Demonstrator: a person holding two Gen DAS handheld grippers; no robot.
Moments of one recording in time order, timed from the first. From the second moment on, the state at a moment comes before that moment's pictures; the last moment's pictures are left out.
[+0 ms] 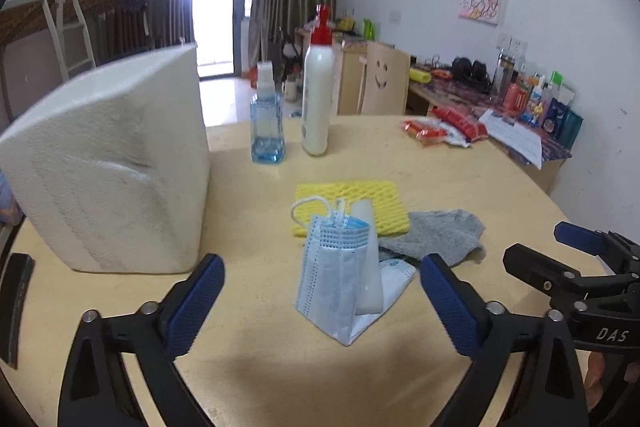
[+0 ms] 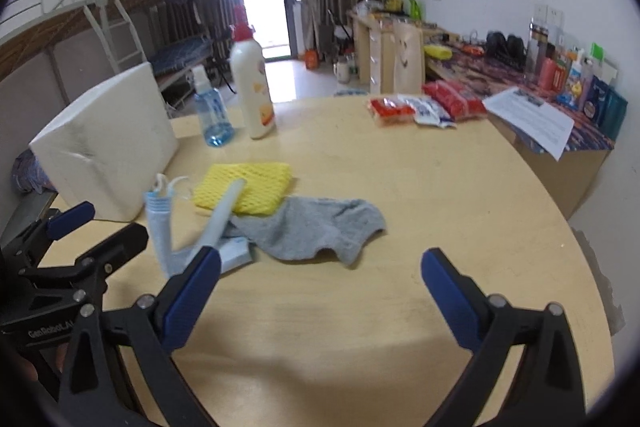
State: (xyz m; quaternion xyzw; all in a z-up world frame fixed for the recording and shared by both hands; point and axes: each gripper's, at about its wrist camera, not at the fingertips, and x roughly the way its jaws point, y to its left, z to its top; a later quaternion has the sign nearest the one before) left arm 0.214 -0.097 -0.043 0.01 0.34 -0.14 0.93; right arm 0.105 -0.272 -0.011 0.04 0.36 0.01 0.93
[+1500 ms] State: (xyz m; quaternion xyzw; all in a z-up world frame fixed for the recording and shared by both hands) left arm 0.247 -0.097 -0.077 0.01 0.41 -0.17 0.90; right arm 0.182 -0.257 -0.061 -0.01 0.47 0.03 0.88
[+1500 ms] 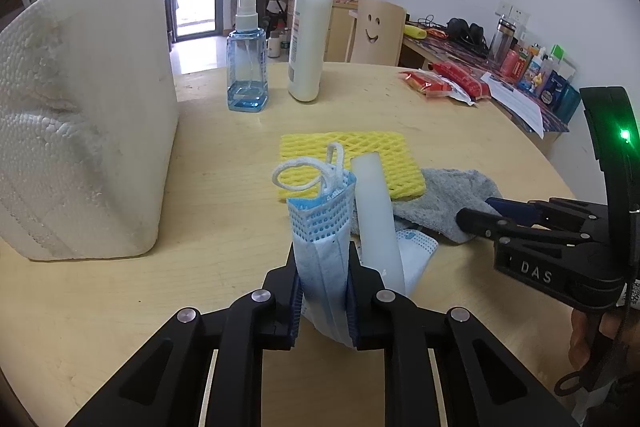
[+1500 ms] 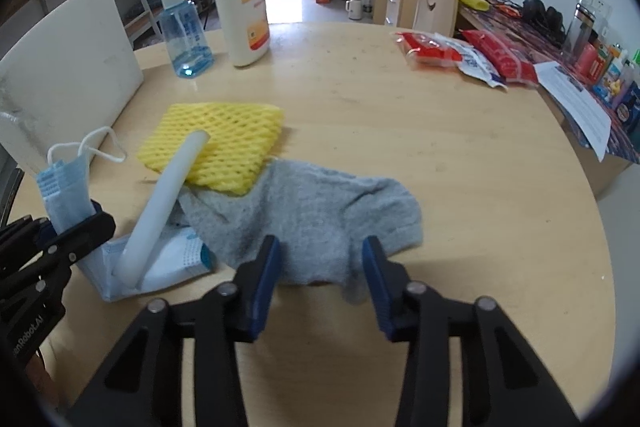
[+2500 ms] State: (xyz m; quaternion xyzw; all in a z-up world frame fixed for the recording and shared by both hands) left arm 0.209 -0.088 -0.017 0.00 0.33 -0.18 0.93; right arm 0.122 -0.282 0.000 0.07 0.38 0.04 0.92
